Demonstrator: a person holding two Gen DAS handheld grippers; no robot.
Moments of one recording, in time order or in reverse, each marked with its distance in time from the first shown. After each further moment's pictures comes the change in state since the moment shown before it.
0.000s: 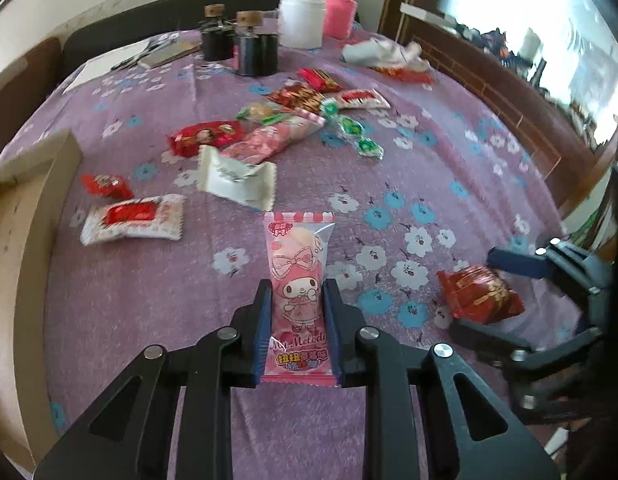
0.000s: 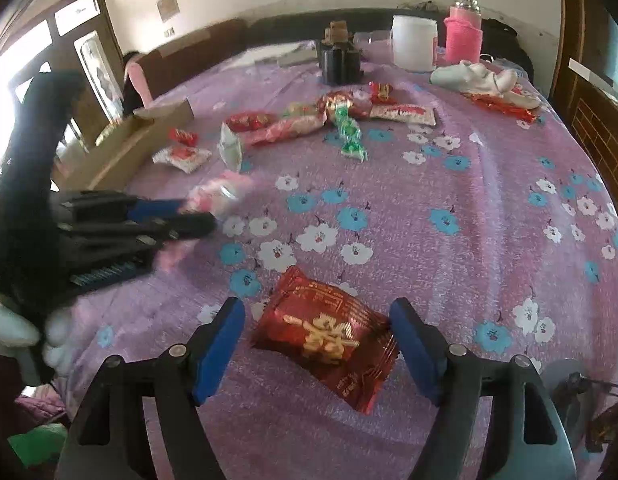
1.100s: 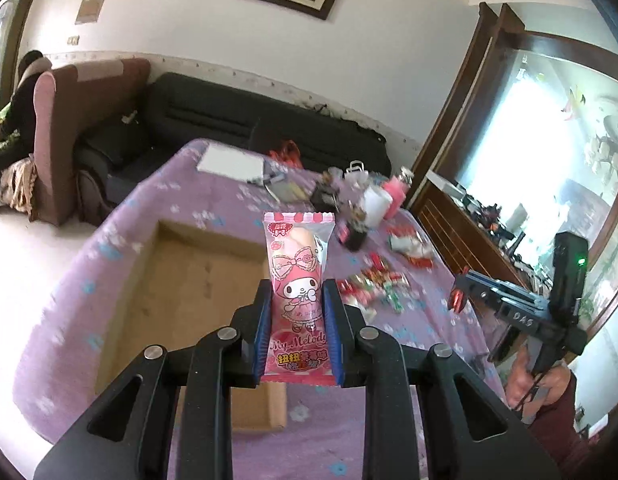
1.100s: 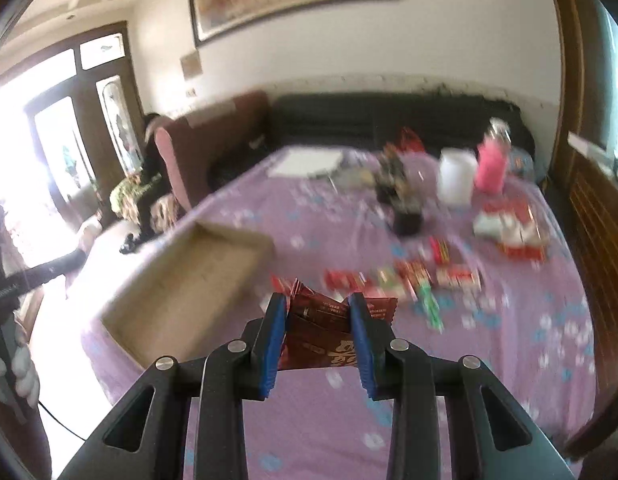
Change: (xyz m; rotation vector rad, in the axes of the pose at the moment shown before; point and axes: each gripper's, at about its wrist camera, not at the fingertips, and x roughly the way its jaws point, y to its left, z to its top) left arm -0.249 0.200 -0.016 -0.294 -0.435 -0.068; right arm -0.112 0.136 0.123 -0.024 -0.287 0.011
